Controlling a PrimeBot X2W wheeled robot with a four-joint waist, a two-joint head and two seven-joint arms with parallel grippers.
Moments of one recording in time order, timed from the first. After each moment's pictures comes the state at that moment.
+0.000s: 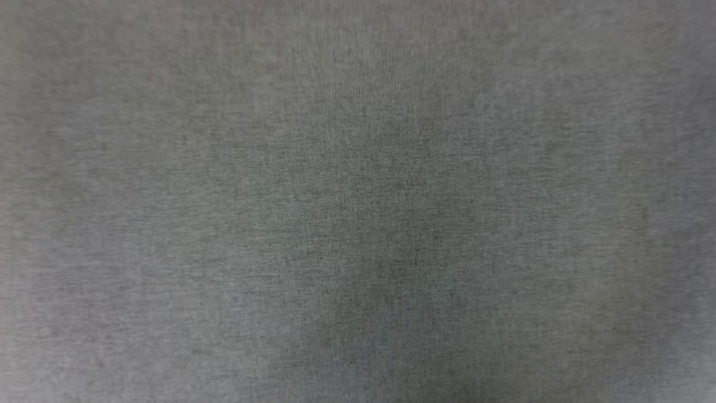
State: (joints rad) left arm -1.72 0.53 -0.26 0.69 -0.50 -0.03 -0.14; right arm -1.59 -0.30 -0.01 0.53 0.15 0.13 0.29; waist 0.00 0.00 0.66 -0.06
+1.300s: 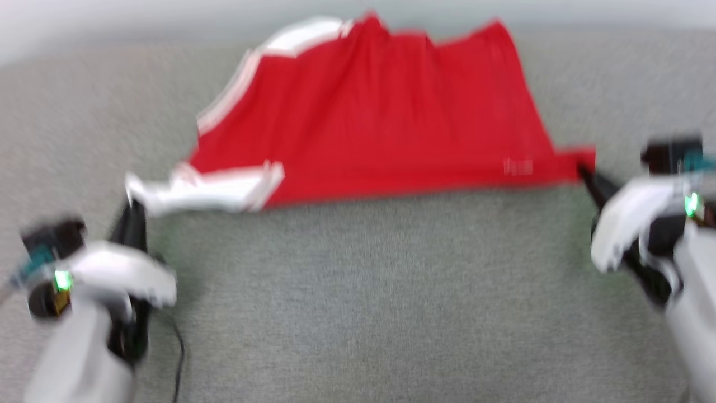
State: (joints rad) left arm -0.48 0.37 -0.16 0.64 -0.68 -0.07 -0.26; right arm -0.65 -0.37 0.31 0.68 0.52 0.13 0.11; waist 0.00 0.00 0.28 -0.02
